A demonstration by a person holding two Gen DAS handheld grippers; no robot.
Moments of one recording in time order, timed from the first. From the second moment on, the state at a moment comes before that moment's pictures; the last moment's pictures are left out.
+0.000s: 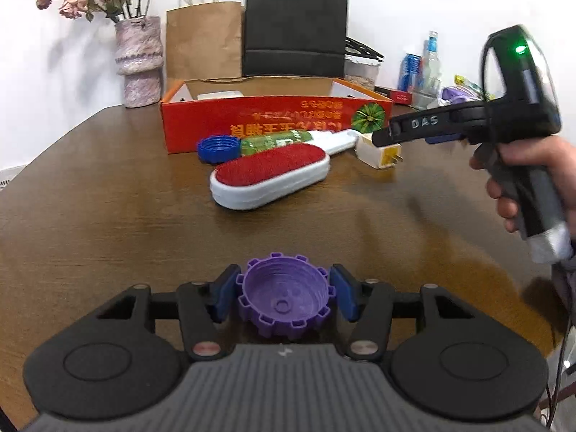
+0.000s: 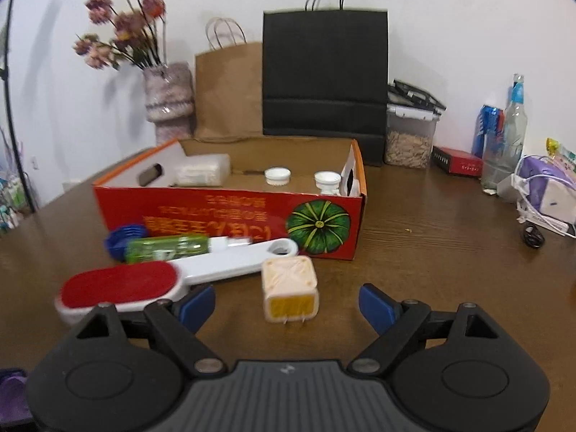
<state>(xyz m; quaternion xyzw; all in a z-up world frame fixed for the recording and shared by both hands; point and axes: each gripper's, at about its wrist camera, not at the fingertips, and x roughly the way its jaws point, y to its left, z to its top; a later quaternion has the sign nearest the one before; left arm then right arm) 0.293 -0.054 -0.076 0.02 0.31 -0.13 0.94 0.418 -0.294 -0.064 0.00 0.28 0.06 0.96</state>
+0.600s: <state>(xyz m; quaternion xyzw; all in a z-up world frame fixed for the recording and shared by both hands) 0.318 -0.019 -0.049 -0.02 0.28 -0.06 0.96 0.413 -0.290 -0.071 0.02 0.30 0.07 0.95</state>
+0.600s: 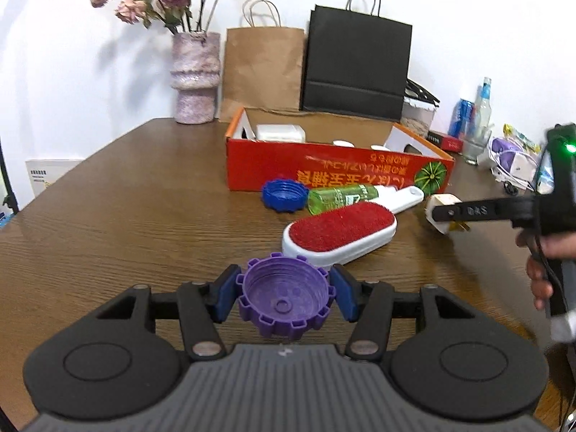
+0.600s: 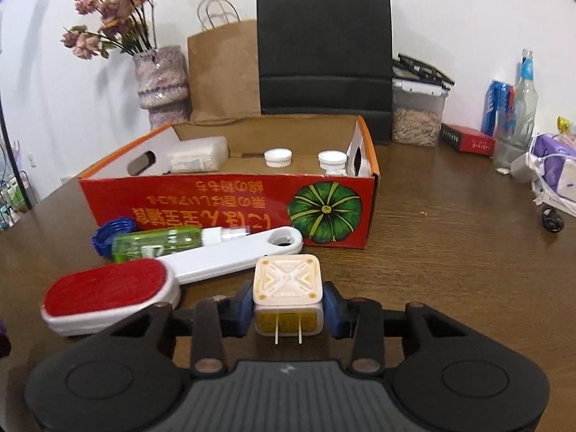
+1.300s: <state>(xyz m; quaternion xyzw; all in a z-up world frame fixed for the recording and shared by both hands) 0.176 0.005 0.018 -0.04 0.14 -0.03 0.99 0.164 -0.242 -0.011 0.01 0.12 0.09 0.99</state>
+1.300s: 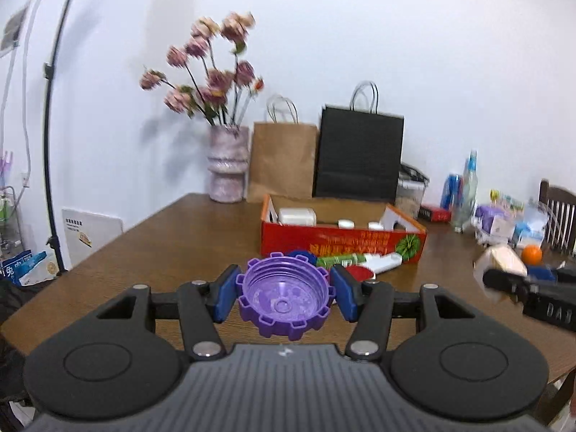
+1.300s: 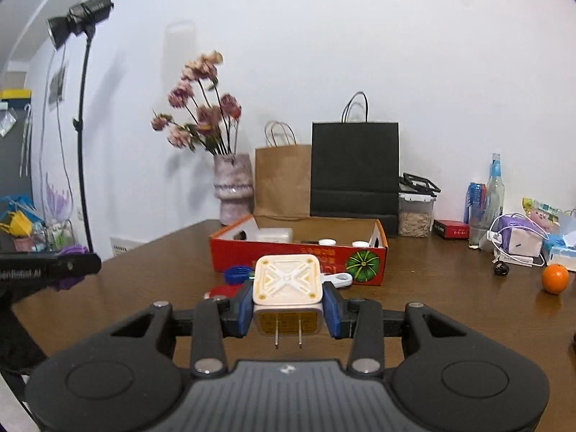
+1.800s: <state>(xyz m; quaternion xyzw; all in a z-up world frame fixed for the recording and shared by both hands) 0.113 0.005 0.039 -0.04 0.09 -0.05 0.99 0.080 -0.238 -0.007 0.02 0.08 0.07 0.99</state>
